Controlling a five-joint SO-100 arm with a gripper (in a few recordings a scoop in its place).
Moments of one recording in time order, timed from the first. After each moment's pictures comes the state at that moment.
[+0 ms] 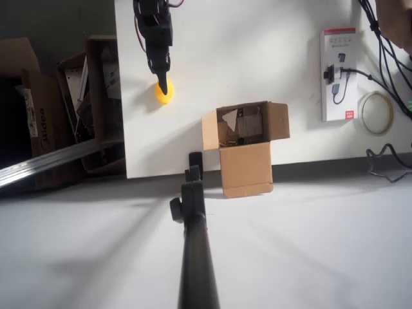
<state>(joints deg) 1.1 96.2 117.1 45.8 -8.9</state>
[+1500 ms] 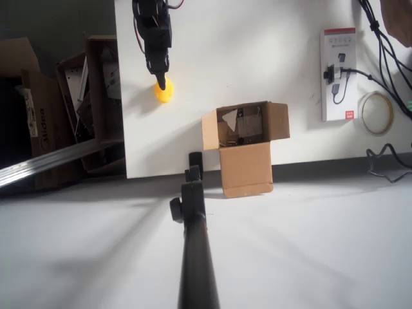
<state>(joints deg) 1.1 98.3 116.0 46.4 -8.0</state>
